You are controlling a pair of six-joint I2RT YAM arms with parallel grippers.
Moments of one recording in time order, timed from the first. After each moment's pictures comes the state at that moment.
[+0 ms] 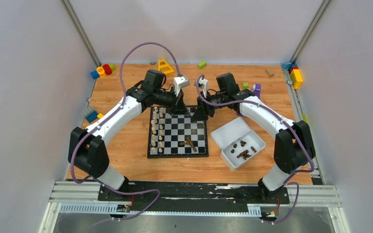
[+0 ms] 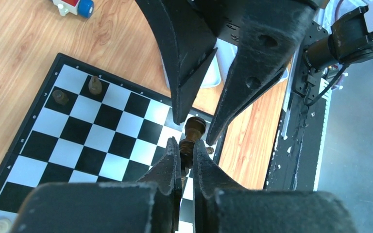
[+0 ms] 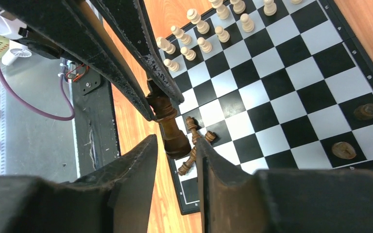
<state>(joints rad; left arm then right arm) -0.48 1.55 1.30 -0.50 0.84 0.19 0.50 1.65 1.29 -0.42 -0.91 -0.12</state>
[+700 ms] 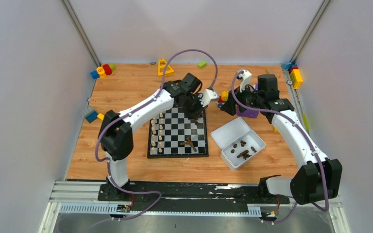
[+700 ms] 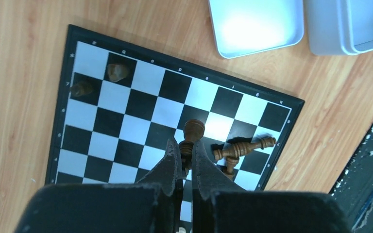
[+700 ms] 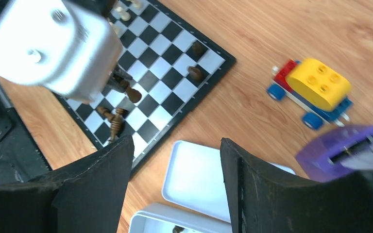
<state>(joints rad) -0.72 1.84 1.63 -0.81 0.36 0.41 0.21 1.31 1.13 -0.45 -0.65 -0.13</state>
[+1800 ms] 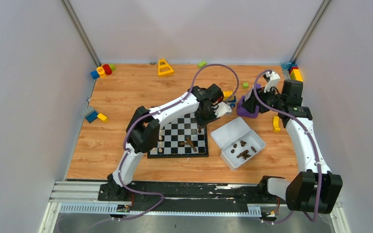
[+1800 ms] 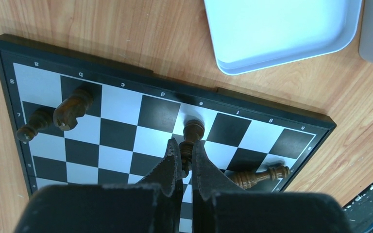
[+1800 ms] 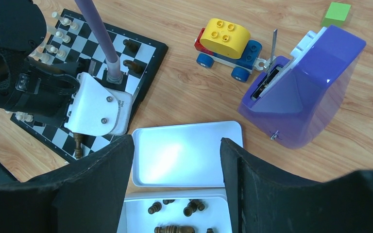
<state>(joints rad) -0.87 2.20 1.96 -1.04 0.14 0.39 -0.09 1.19 1.03 -0.47 -0.64 -0.09</state>
